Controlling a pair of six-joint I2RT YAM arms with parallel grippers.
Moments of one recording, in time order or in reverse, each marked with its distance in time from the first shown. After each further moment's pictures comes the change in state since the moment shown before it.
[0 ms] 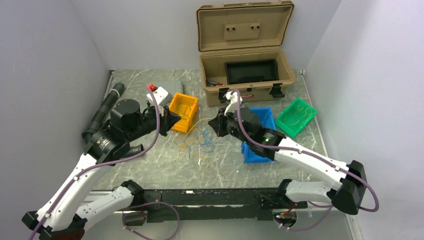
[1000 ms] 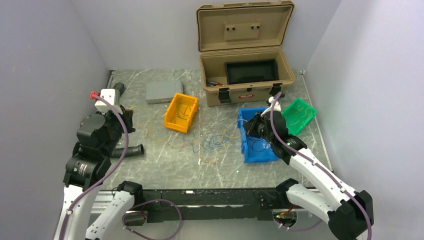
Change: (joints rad) left arm 0.343 -0.228 -0.042 -0.097 -0.397 -0.098; right arm -0.424 -0.218 -0.277 -0.120 -0.065 0.239
